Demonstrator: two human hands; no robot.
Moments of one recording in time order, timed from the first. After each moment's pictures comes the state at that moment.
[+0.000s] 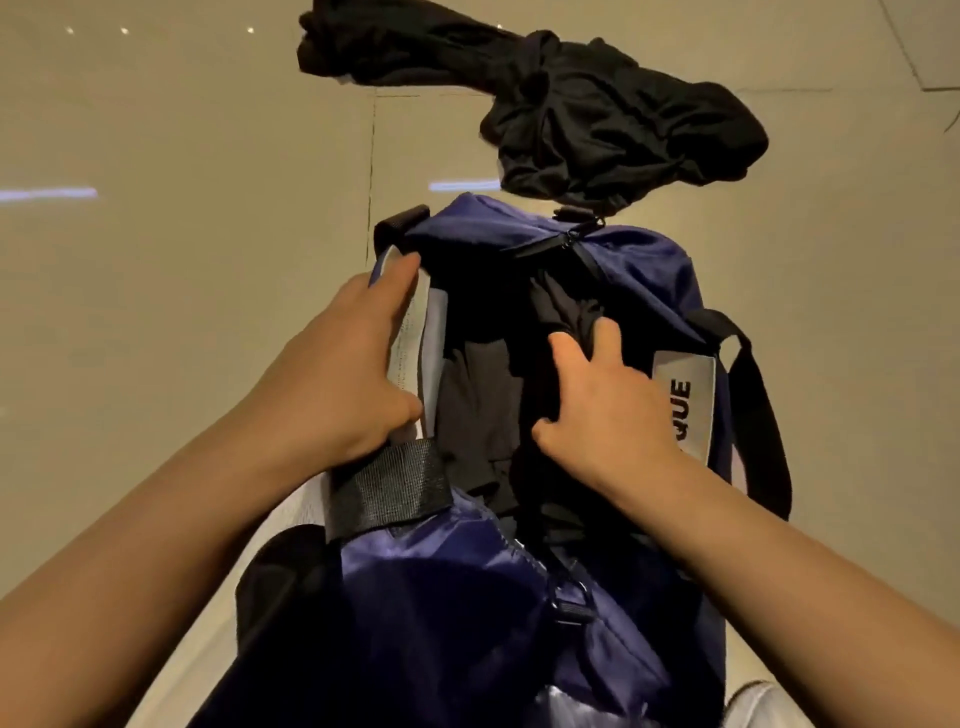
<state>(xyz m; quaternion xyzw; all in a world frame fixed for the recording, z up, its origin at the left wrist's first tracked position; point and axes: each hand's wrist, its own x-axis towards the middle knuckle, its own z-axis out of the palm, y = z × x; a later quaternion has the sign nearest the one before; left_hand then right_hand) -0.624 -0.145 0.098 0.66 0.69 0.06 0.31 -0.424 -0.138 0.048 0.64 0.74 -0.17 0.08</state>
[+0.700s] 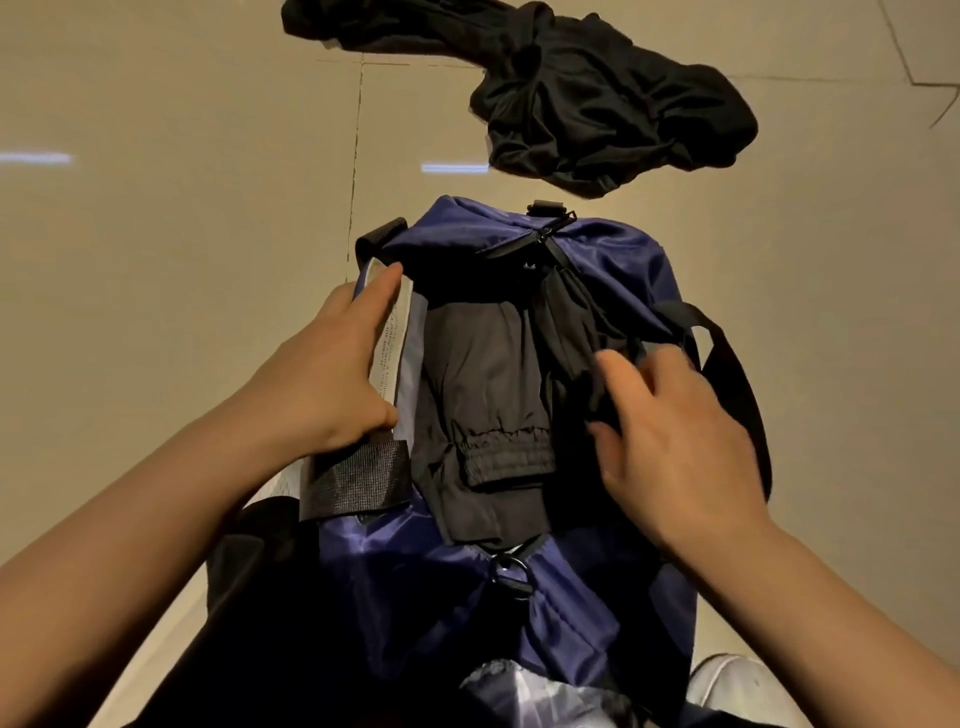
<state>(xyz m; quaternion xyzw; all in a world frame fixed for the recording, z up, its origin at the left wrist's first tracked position) -0.623 -0.156 0.073 0.64 0.69 0.02 0.34 -0.374 -0.182 0.066 0.63 0.78 -0.07 0.02</state>
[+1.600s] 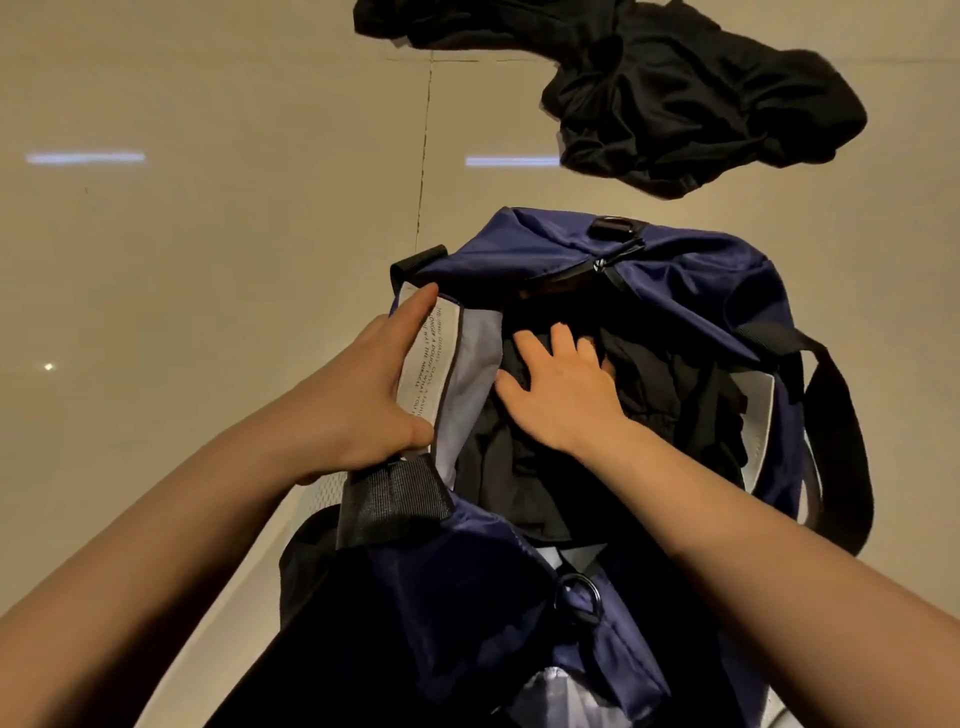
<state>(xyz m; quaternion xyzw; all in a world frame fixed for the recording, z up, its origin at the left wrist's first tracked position) -0.662 -0.164 0.072 0.58 0.66 0.06 0.47 -0.479 -0.121 -0.014 0.60 0.74 -0.31 0.09</state>
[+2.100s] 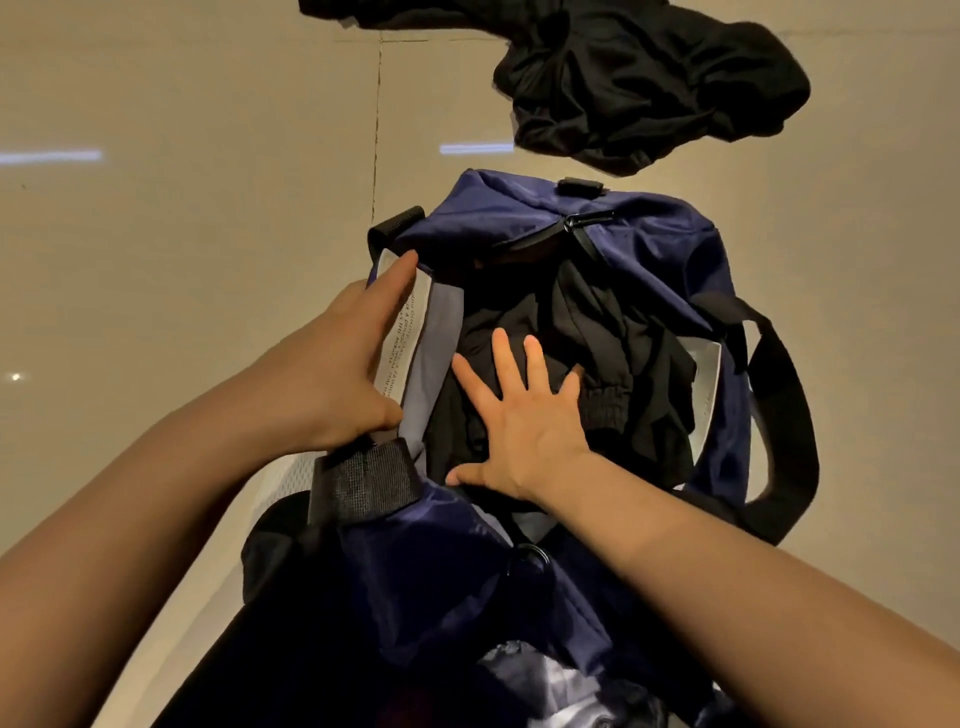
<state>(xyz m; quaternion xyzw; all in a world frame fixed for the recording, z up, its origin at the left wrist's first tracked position) -0.640 -0.155 0.081 0.66 0.64 0.02 0.40 -0.464 -0.161 -0.017 0.48 0.82 -0.20 0.24</state>
